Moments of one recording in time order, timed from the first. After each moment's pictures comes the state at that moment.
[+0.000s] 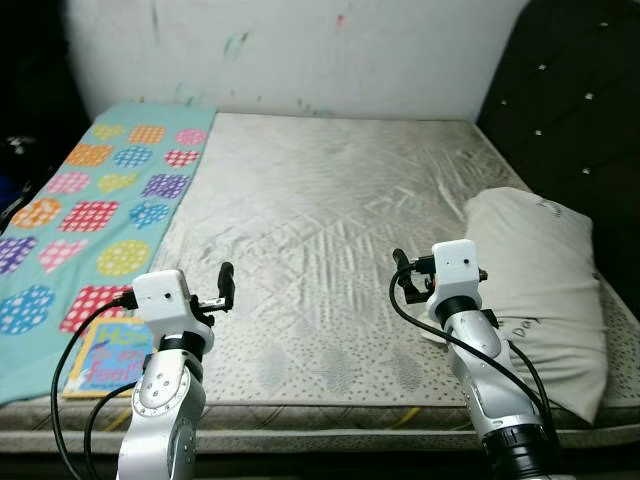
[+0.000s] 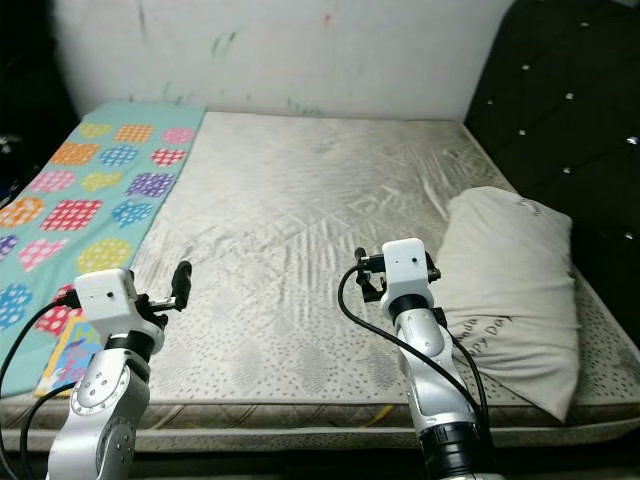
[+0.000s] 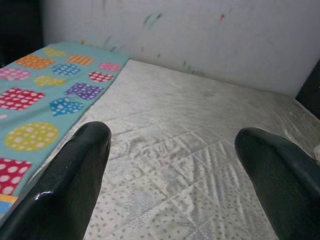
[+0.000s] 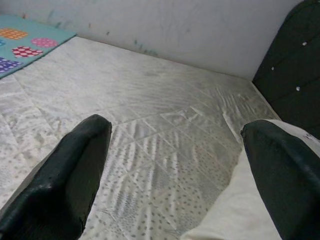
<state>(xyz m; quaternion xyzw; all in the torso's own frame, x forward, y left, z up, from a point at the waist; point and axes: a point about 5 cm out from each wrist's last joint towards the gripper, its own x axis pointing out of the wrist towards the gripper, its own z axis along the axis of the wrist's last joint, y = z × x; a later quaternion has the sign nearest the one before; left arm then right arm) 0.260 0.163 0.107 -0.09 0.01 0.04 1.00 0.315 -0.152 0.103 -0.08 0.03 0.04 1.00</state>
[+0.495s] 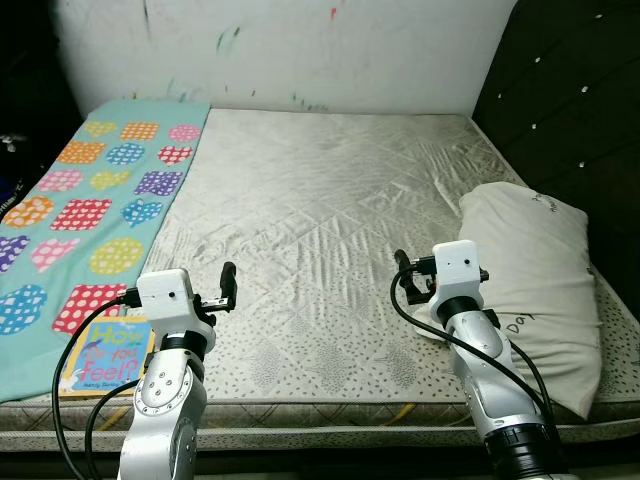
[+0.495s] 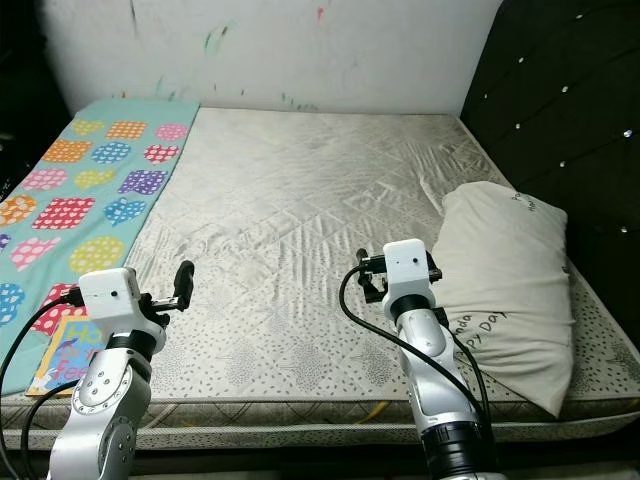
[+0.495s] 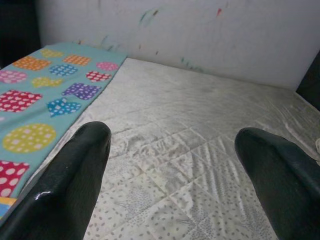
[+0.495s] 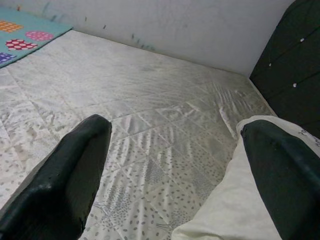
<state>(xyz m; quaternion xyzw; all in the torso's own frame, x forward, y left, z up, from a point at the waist) 0.260 0.163 0.107 -0.07 0.01 0.03 1.00 0.315 -0.154 0.102 -0.09 0.03 0.03 0.99</state>
